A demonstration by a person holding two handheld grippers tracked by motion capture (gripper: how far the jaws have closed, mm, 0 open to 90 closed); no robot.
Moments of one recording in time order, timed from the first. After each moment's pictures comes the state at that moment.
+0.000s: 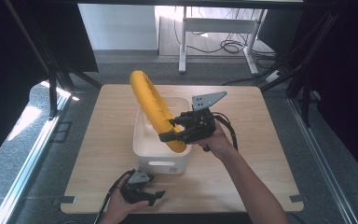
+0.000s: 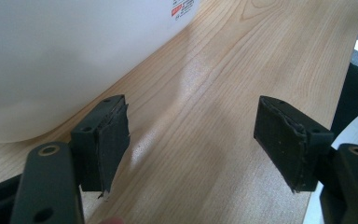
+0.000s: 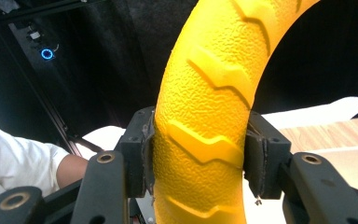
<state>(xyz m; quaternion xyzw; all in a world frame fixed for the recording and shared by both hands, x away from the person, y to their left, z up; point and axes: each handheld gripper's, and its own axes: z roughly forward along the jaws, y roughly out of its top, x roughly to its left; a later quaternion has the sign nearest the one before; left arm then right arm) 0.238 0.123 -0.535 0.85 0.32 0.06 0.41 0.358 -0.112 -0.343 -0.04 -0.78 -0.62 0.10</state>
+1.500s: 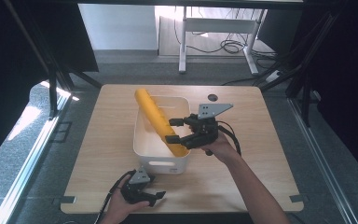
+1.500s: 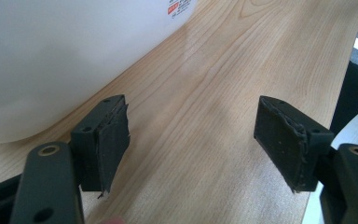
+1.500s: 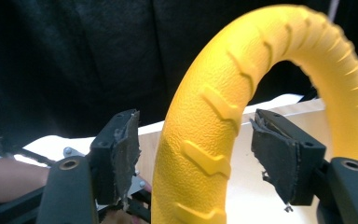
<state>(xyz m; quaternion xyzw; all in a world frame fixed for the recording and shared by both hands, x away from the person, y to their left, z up) 0.237 0.121 -0.536 0.86 0.32 0.05 0.41 0.354 -0.129 -0.373 -0.10 -0.78 -0.62 0.01</state>
